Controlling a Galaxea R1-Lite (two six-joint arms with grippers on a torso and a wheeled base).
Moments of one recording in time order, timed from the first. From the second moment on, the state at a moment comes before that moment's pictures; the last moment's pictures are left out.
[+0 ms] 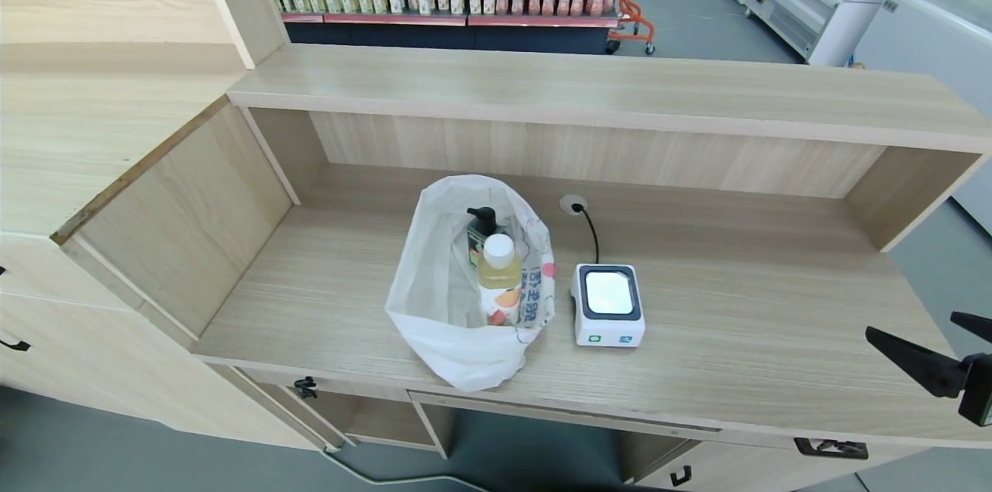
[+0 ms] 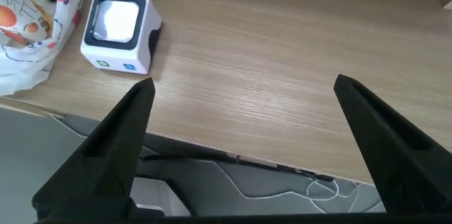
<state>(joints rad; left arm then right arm) 0.00 0.00 0.00 0.00 -0.02 0.00 -0.27 1.10 -0.25 -0.61 0.37 -0.17</state>
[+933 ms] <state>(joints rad) 0.00 0.00 0.00 0.00 -0.02 0.00 -0.27 1.05 -0.21 -0.66 0.39 -0.15</state>
